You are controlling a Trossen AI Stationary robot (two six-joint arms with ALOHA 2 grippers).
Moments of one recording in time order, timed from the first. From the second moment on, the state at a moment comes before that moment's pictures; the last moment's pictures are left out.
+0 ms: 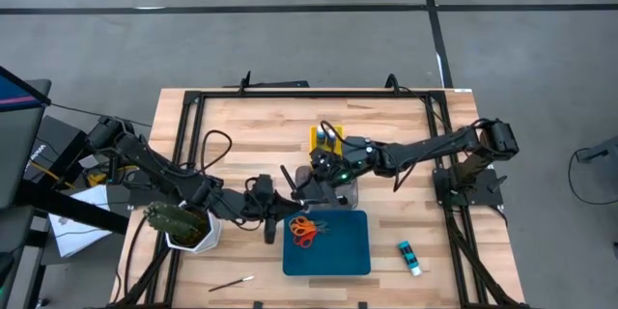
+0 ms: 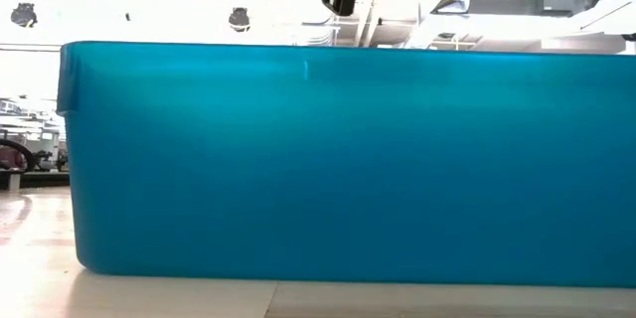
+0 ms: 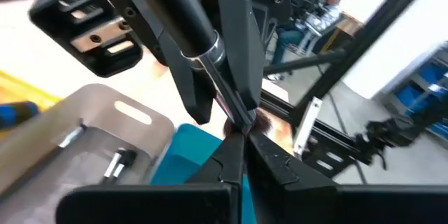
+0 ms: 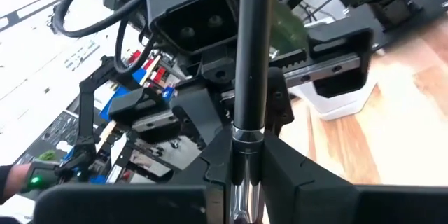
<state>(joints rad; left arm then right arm) -0.50 1.37 0.85 0.27 -0.54 -0.62 0.08 1.65 1.12 0.41 -0.34 0.81</state>
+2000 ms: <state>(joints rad) -0.55 1.37 0.85 -0.05 -0.36 -0.87 -0.02 1.82 1.12 -0.51 -0.20 0.08</state>
